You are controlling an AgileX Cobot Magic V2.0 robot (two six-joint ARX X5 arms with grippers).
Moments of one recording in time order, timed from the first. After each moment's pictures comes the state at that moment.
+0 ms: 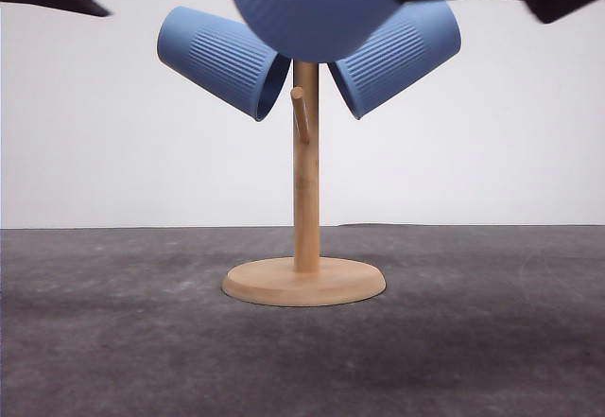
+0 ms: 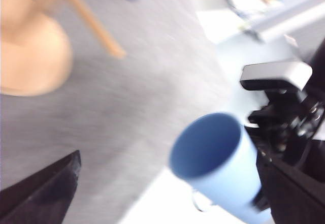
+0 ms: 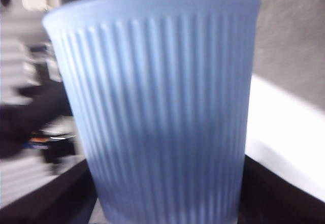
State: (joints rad) left_arx -0.33 0.93 0.94 -0.67 0.79 -0.38; right_arx 0.69 1.03 0.83 -0.58 -0.93 0.95
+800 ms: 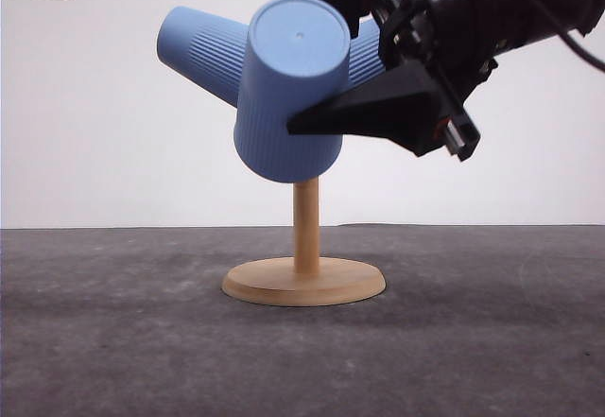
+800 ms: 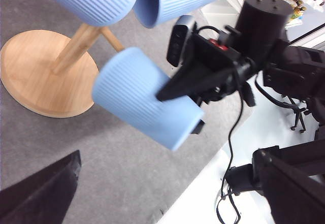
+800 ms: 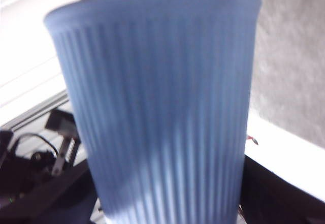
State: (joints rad) left_arx -0.25 0.86 0.94 -0.70 0.78 -0.30; right_arx 0.51 1.46 0.83 0.06 -1.04 1.54
